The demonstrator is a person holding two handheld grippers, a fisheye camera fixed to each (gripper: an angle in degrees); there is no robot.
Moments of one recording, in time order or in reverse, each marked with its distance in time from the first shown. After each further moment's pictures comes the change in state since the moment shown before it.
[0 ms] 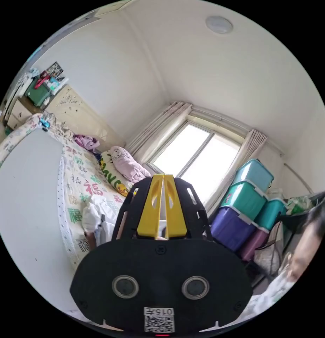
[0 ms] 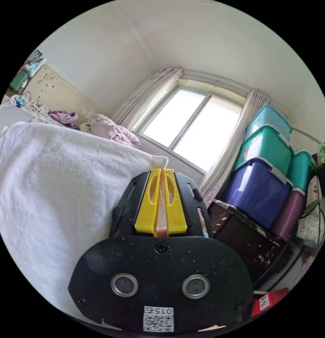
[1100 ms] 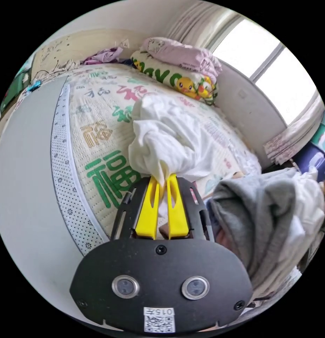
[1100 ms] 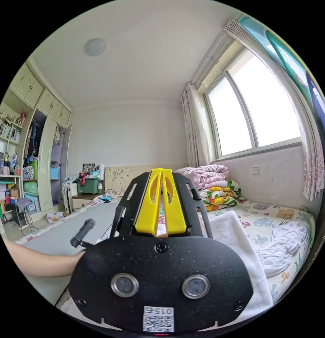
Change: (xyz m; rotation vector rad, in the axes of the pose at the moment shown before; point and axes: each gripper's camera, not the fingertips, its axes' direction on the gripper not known) left arm -0.295 0.139 0.384 -0.890 -0.451 0.092; right arm 0.095 -0.015 0.058 0.310 -0.914 0.578
